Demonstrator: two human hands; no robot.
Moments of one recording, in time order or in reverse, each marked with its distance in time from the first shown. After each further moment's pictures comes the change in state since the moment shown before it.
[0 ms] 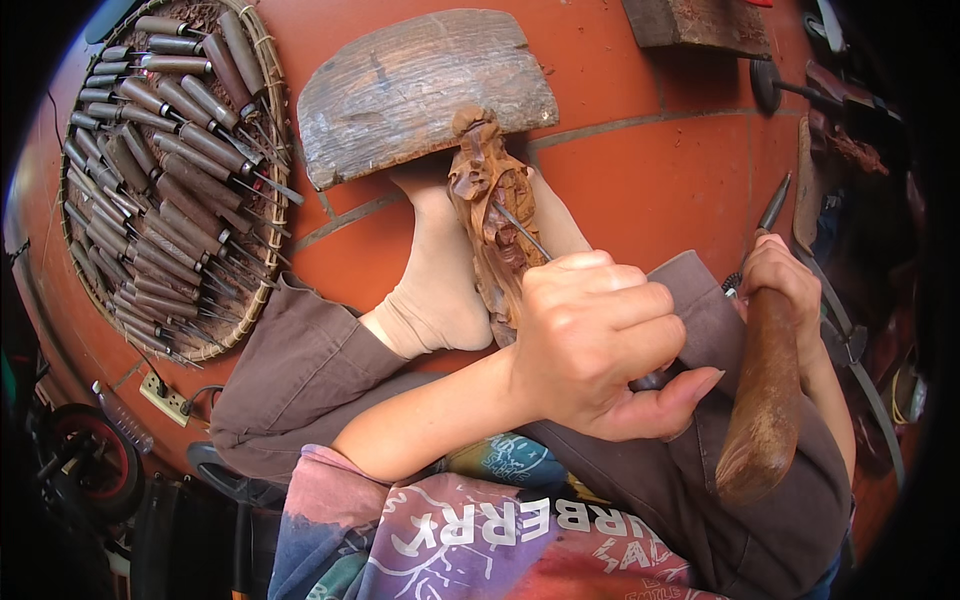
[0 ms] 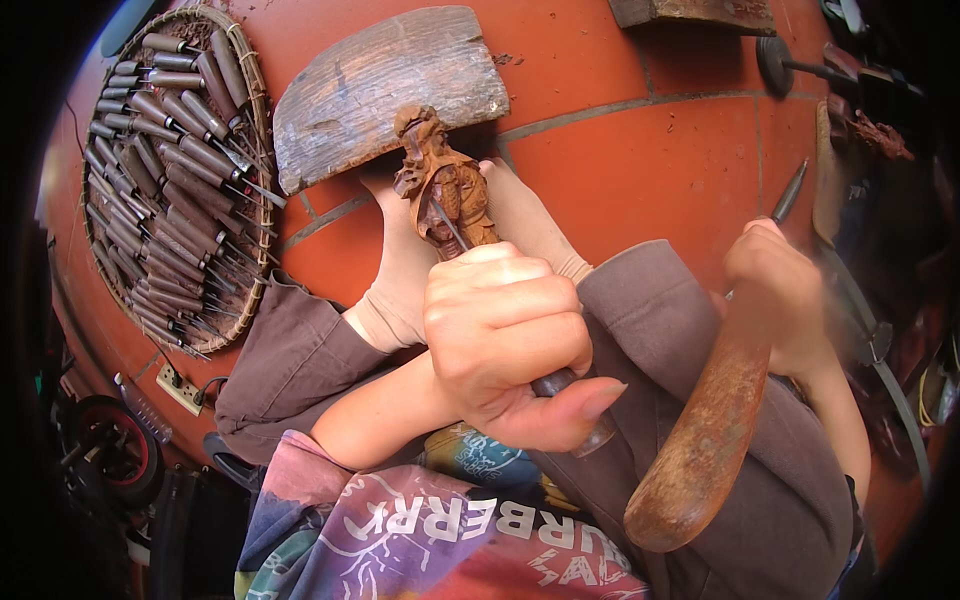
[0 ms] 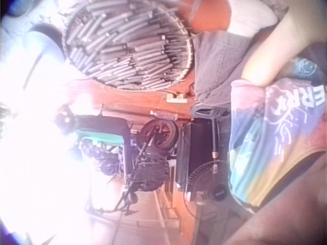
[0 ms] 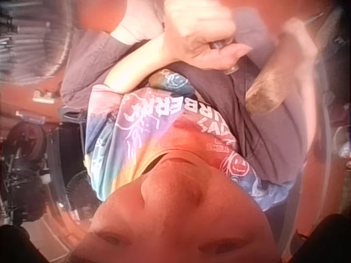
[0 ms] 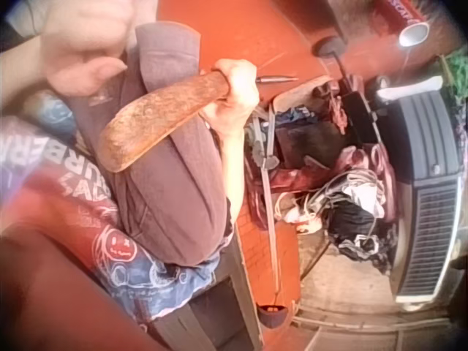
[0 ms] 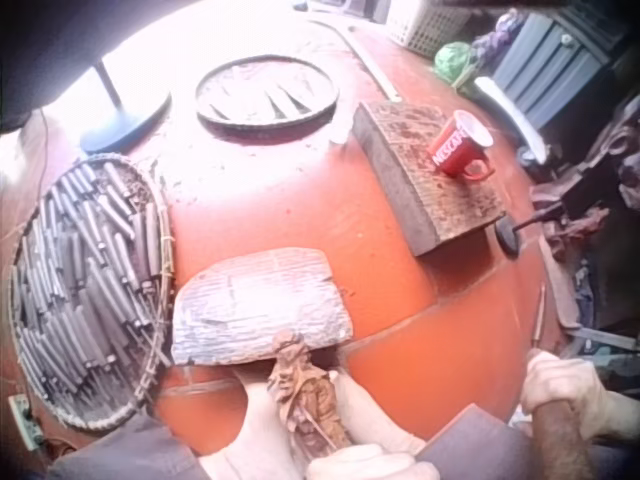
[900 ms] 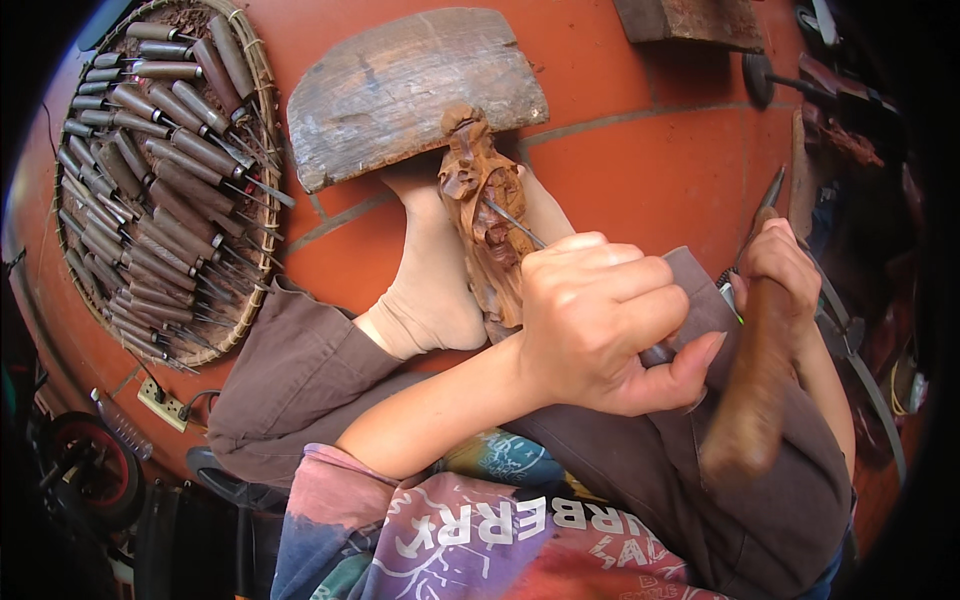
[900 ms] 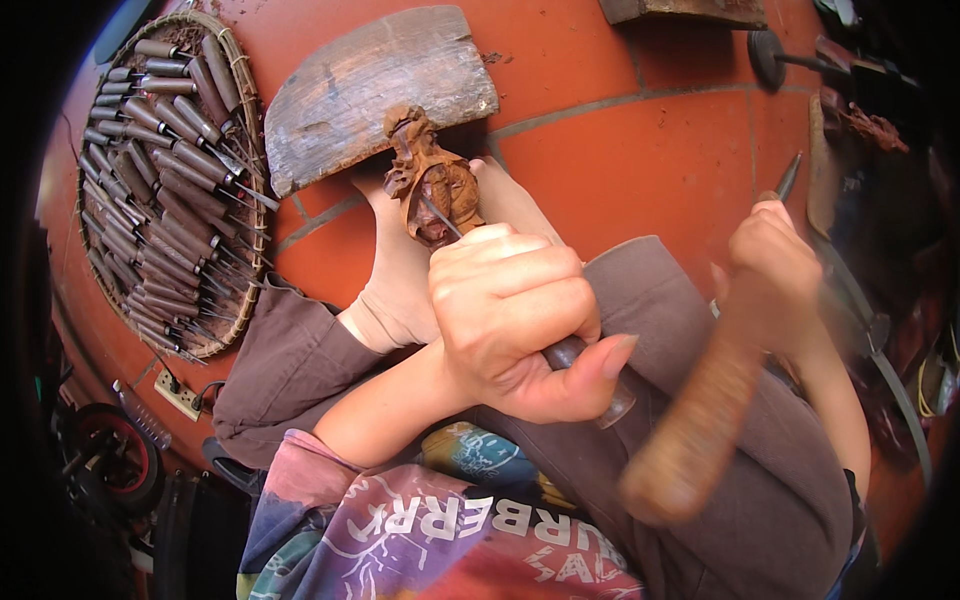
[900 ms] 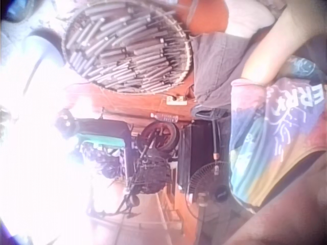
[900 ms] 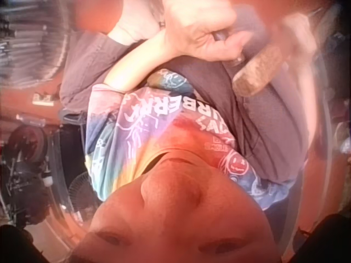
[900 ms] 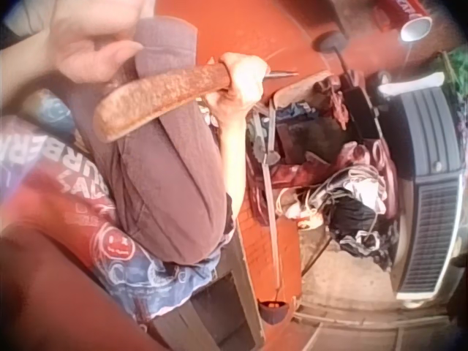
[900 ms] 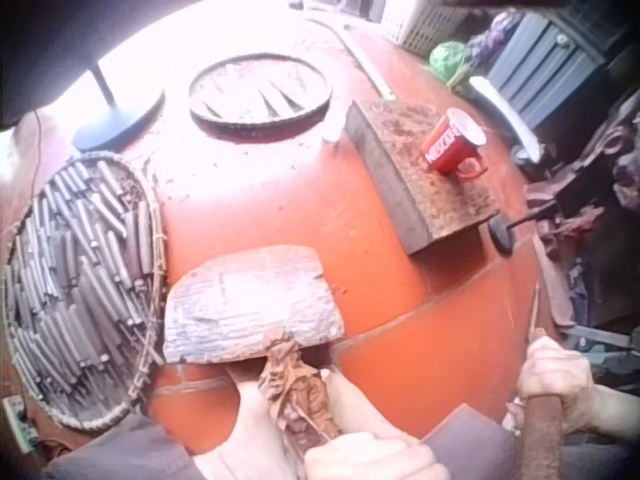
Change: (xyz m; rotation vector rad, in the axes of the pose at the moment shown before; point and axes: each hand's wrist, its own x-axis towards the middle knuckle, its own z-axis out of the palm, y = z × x) left_hand 0.006 -0.005 0.011 -0.006 0.074 -0.030; right_hand -0.008 0.007 -0.014 -0.328 -0.047 -0.114
